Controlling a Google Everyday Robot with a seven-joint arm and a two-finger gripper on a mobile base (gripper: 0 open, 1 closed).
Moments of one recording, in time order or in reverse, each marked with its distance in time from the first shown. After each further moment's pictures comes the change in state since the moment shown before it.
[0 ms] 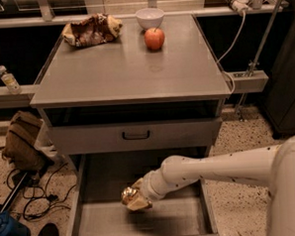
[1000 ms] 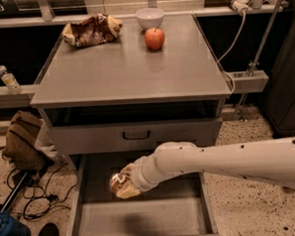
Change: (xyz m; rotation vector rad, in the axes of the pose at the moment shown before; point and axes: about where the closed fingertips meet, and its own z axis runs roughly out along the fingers) arm -0.093 0.012 -0.075 0.089 -0.032 -0.165
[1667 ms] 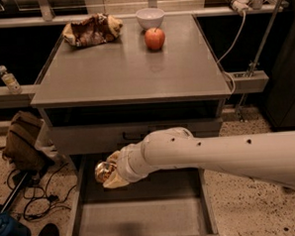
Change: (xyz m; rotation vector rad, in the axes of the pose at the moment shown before) arm -0.072 -0.002 -0.041 0.066 -0.008 -0.117
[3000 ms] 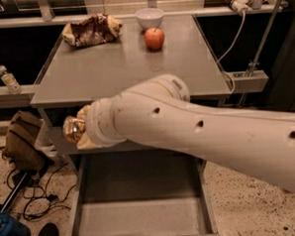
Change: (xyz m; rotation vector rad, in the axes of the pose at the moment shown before) arm -0.149 -0.053 -0.114 0.238 0.004 -0.270
